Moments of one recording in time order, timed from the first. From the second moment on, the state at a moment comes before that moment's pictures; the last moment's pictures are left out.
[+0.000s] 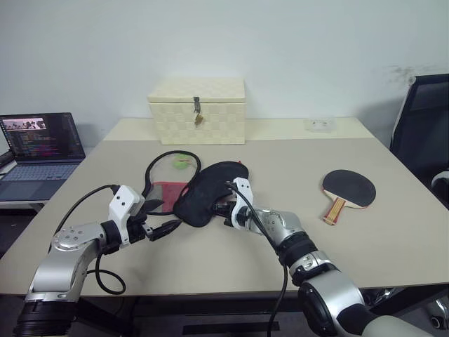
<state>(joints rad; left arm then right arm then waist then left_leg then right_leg) -0.29 0.75 0.20 0.04 -0.37 0.36 -0.93 -0.99 0.14 0.02 0.76 0.50 0.67 0.24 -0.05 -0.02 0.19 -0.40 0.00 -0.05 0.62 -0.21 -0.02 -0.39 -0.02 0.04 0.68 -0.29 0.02</state>
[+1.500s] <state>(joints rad) -0.58 0.64 0.02 0.22 -0.34 0.28 -1.08 -0.71 -0.48 -0.12 0.10 0.53 1.27 0.43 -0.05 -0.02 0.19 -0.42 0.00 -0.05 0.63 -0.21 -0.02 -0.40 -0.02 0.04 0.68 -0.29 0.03</state>
